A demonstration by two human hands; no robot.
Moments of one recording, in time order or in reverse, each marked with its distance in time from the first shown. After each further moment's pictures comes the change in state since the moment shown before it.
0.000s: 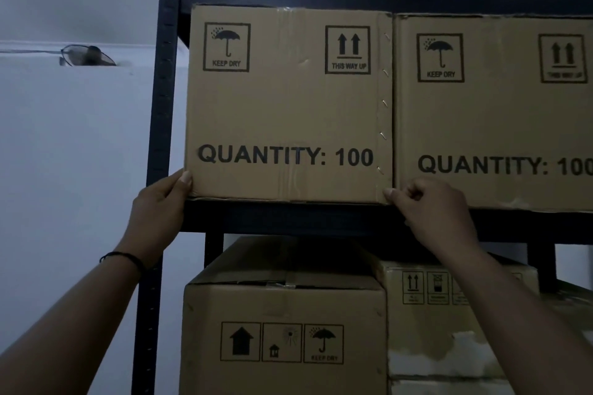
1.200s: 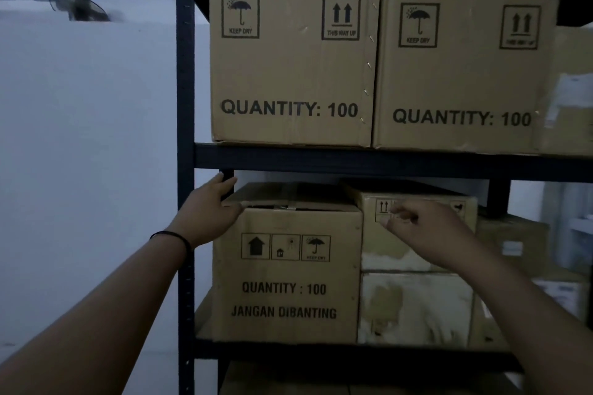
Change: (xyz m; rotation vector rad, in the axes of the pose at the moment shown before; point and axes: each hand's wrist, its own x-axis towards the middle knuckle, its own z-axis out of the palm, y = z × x) left_hand -0.108 0.035 -0.017 0.497 -0.464 -0.081; right_hand -0.118 -0.002 -0.070 -0.199 -0.471 0.125
